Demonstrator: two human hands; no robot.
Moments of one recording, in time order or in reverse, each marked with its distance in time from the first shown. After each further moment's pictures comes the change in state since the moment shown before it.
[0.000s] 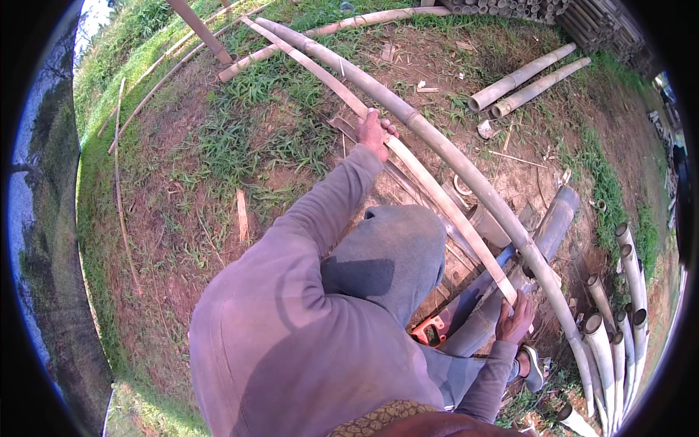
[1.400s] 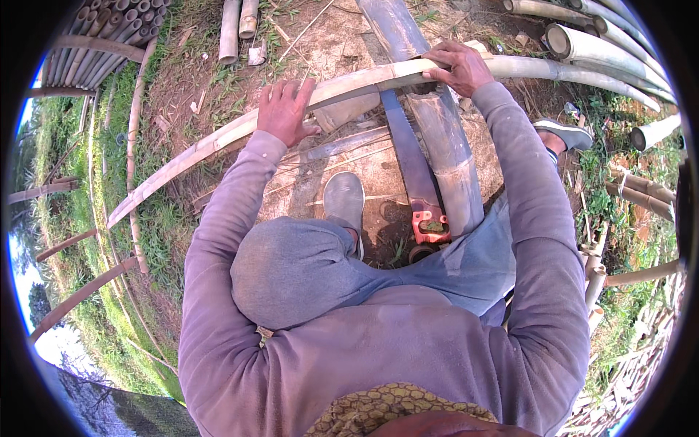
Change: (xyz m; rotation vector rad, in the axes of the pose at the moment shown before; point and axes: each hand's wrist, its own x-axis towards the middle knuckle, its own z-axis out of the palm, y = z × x) left_hand -0.078 -0.201 0.095 2.175 -1.607 1.305; right_hand 0.113 0.126 0.018 0.146 -0.127 0.206
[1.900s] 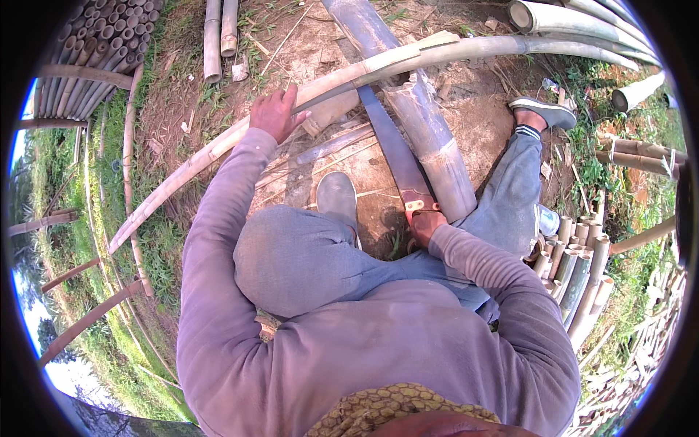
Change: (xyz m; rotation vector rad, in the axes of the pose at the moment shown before) left_hand 0.017 -0.010 0.033 -0.054 -0.004 0.053; right_hand -0.290 -0.138 0.187 -0.110 -0.805 0.128
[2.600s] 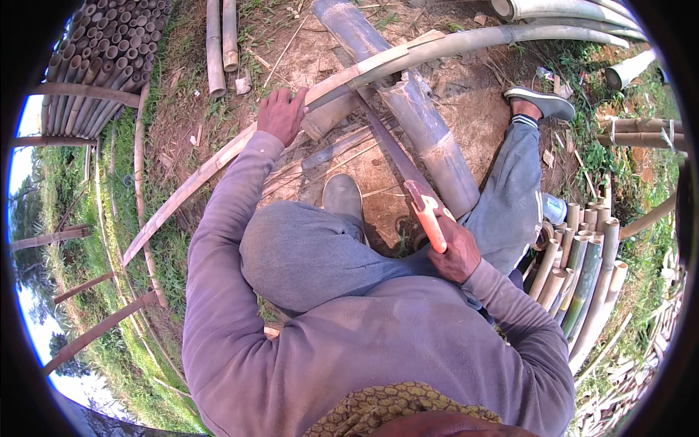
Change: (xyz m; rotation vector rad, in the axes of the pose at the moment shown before) left_hand 0.009 0.018 -0.026 0.071 0.025 0.118; right_hand -0.151 -0.049 -0.076 0.702 0.790 -0.009
